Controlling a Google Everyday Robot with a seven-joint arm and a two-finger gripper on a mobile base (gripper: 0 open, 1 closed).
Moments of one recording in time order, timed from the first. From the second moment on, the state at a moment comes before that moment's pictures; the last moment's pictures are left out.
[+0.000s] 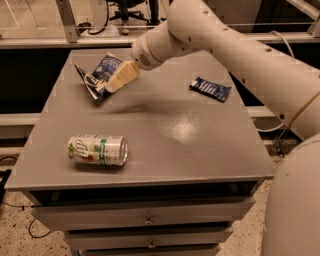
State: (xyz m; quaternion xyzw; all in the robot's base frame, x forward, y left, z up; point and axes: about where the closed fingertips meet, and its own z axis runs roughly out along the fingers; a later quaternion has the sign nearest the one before) arm 0.707 0.090 0.902 -0.53 0.71 0.20 0.42
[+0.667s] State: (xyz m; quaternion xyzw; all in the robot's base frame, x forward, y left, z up) arm 0.728 0.129 0.891 -0.53 0.70 0.23 0.42
